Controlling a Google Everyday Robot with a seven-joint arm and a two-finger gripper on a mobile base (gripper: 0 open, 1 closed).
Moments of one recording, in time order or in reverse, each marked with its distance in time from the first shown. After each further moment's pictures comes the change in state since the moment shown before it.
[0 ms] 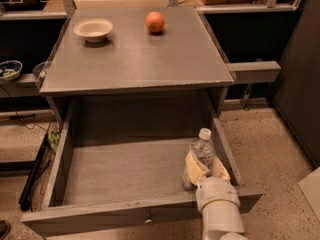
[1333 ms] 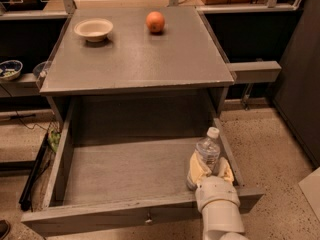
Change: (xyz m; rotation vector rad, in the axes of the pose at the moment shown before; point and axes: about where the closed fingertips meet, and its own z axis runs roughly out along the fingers) arm 0.000 0.000 0.000 0.000 0.000 0.000
